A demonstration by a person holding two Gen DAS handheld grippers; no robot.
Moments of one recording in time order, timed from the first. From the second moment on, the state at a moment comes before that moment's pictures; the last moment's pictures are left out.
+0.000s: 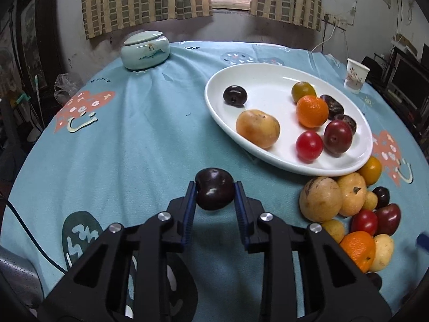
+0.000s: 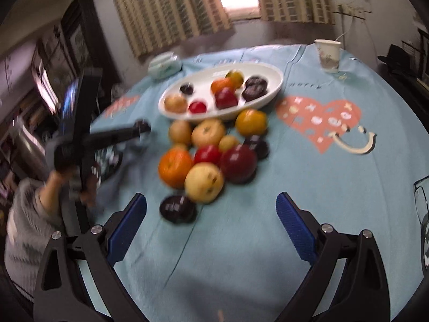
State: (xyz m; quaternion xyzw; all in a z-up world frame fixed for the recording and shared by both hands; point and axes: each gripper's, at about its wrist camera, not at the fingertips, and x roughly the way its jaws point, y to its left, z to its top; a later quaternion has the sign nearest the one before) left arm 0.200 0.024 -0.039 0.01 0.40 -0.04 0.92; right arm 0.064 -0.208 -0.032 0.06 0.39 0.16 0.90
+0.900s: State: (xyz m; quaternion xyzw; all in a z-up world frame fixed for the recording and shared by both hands) left arm 0.185 0.025 -0.019 -0.01 0.37 -0.06 0.93; right arm 0.076 -0.193 -0.034 0.09 0.42 0.21 0.88
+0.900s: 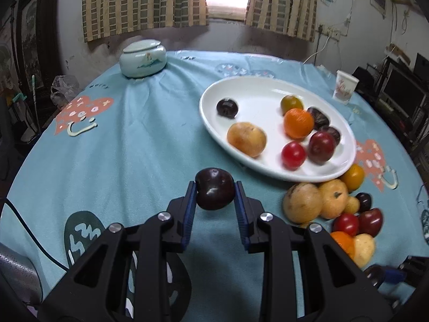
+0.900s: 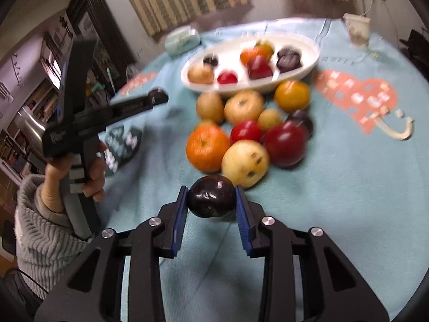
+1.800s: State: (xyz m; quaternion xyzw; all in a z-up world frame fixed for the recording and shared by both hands) left arm 0.284 -0.047 -0.021 0.04 0.37 -0.04 0.93; right arm 0.266 -0.224 -0.011 0.08 0.38 0.10 0.92
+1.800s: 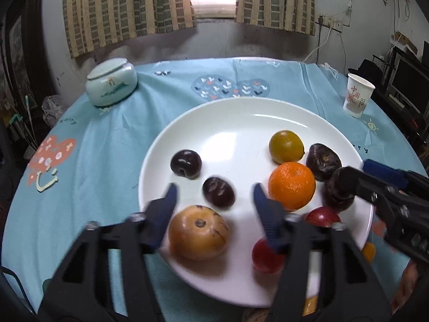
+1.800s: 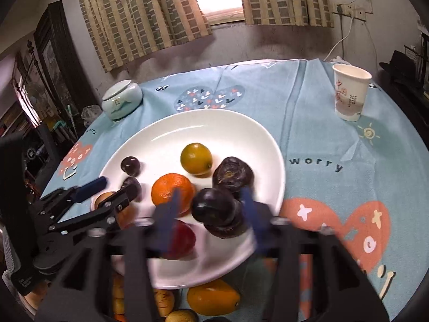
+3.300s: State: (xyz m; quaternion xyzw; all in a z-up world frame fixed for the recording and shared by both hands) left arm 0.134 -0.016 0.013 0.04 0.28 -0.02 0.96; right arm 0.121 -0.219 -0.043 0.06 0.41 0.12 0.90
